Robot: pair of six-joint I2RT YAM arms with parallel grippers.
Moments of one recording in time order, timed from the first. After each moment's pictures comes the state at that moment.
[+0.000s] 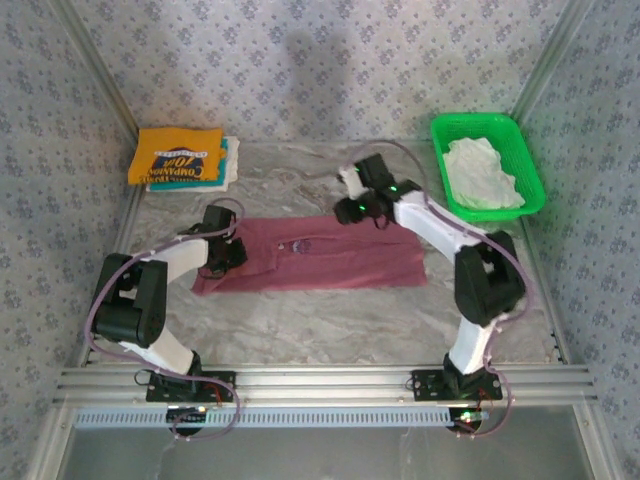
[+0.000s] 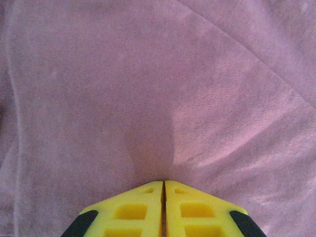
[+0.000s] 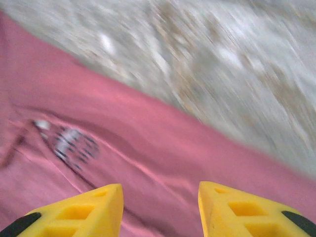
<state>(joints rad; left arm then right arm) -0.22 1.59 0.81 -0.37 0.03 -0.52 0.53 1.84 1.49 -0.53 -0.15 -0.03</state>
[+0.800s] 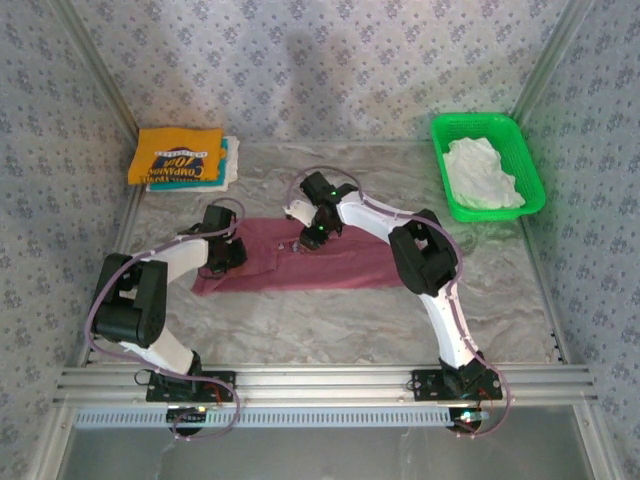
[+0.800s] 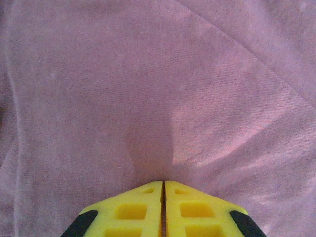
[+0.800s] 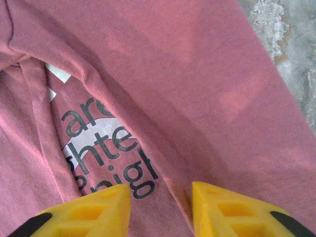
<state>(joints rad) -0.22 1.59 0.81 -0.37 0.03 -0.51 0.66 2.24 1.77 -0.72 -0.17 -0.41</state>
